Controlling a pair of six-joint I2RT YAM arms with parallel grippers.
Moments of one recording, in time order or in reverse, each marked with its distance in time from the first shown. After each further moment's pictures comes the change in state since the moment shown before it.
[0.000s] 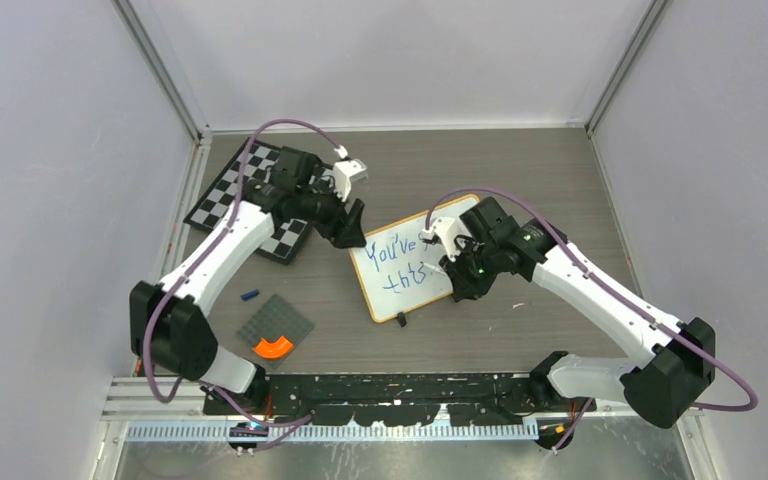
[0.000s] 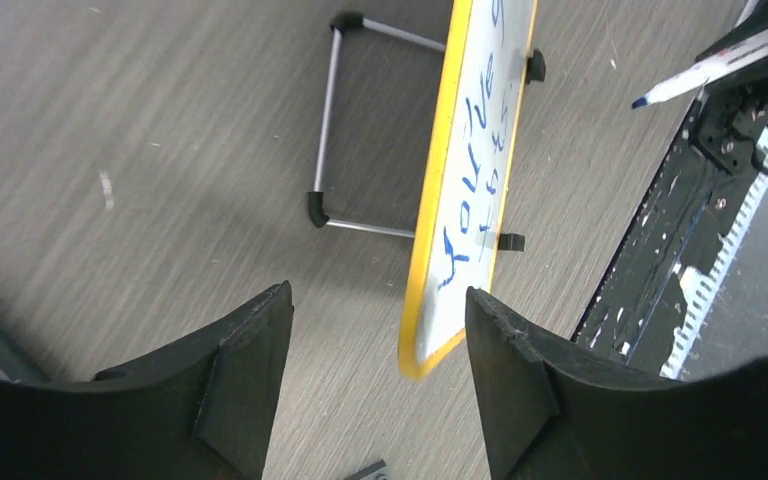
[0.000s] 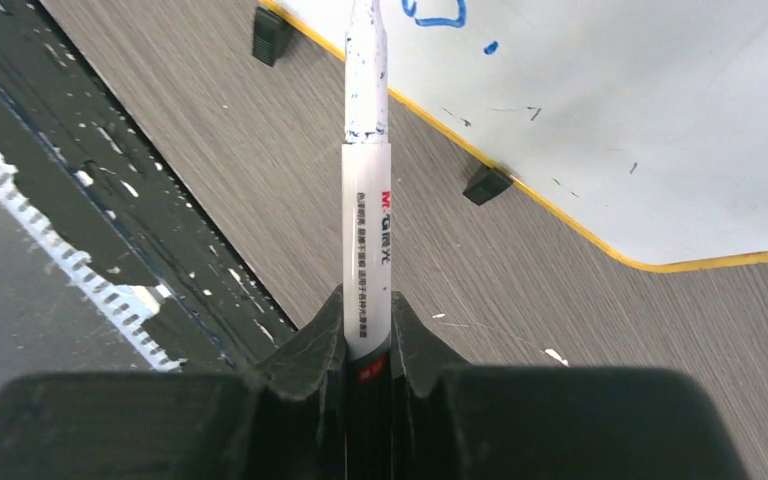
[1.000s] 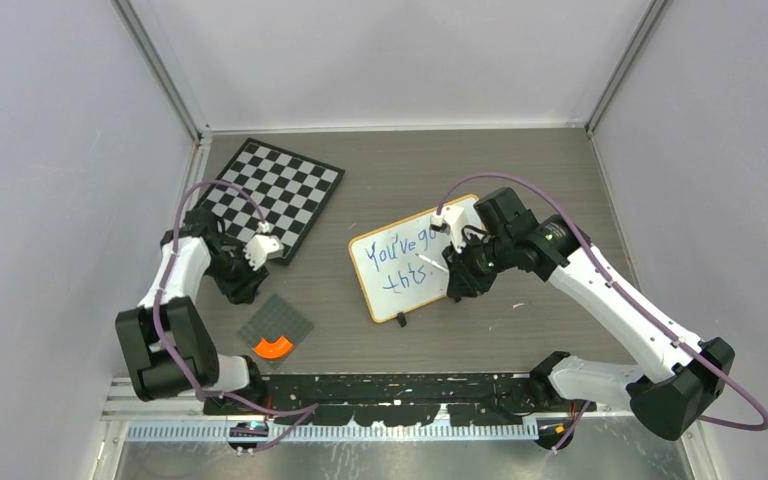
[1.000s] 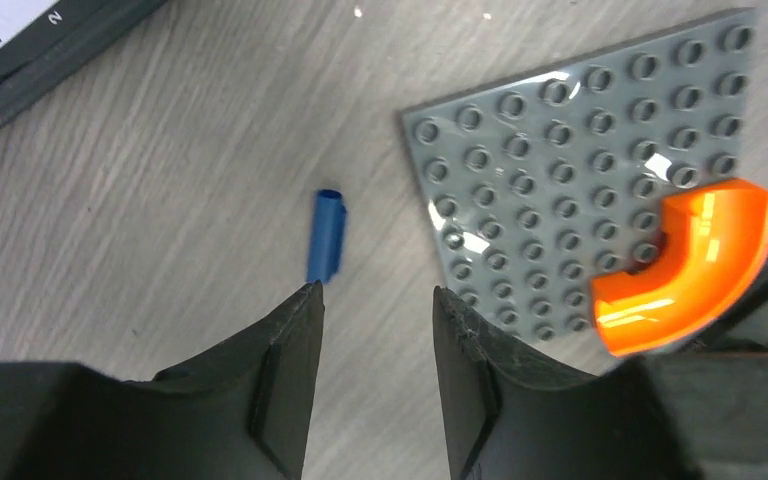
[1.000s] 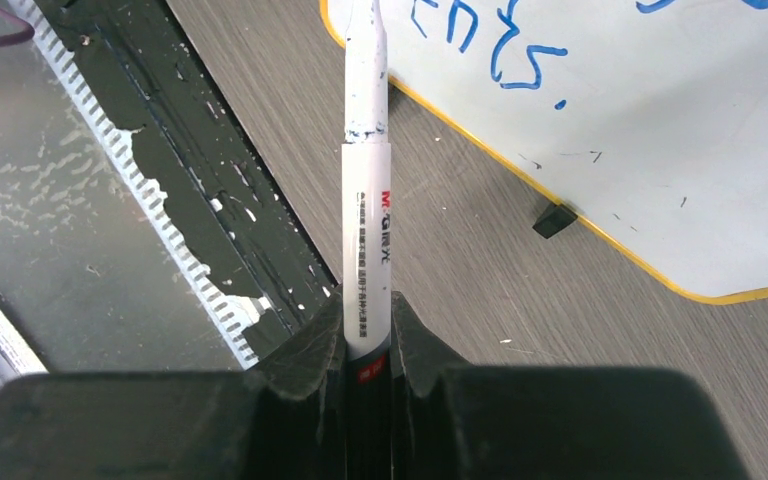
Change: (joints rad) left arm 0.664 -0.179 -0.409 -0.304 -0.260 0.907; right arm -0.023 -0.062 0.098 -0.045 -0.184 0.086
